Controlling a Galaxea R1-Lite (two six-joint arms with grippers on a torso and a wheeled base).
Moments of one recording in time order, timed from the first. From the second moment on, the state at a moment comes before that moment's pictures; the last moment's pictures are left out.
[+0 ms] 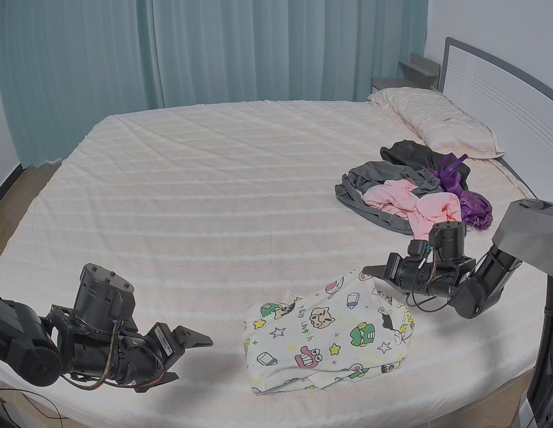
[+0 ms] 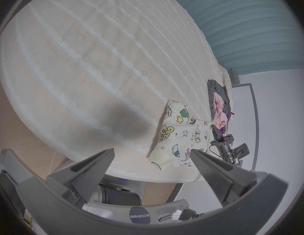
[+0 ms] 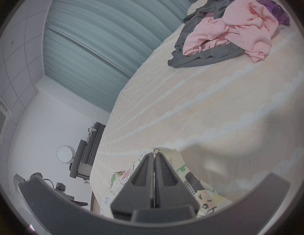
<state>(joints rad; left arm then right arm) -0.52 1.57 -0.43 -0.28 -0.15 -1.19 0.25 2.24 -0.78 -1.00 0.44 0.68</state>
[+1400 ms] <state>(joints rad) -0.52 1.57 -0.43 -0.27 -0.15 -1.19 0.35 1.88 -0.32 -0.94 0.45 0.54</state>
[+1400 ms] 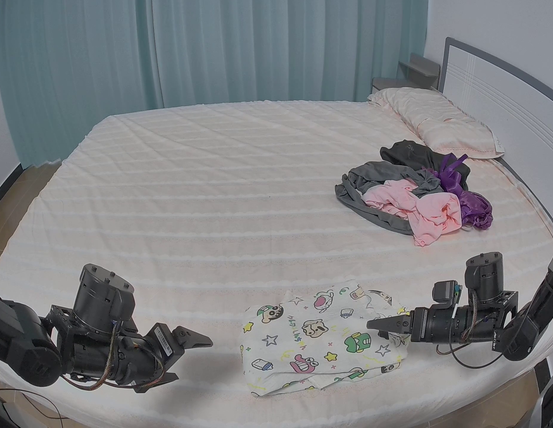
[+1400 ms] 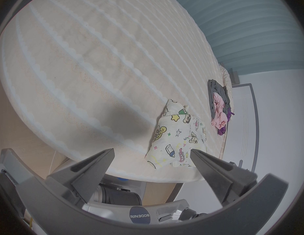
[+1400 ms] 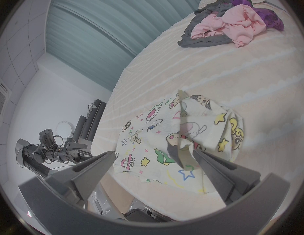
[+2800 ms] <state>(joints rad) -0.52 1.56 -0.42 -0.27 -0.15 -1.19 0.39 1.90 -0.32 -0.94 0.43 0.55</state>
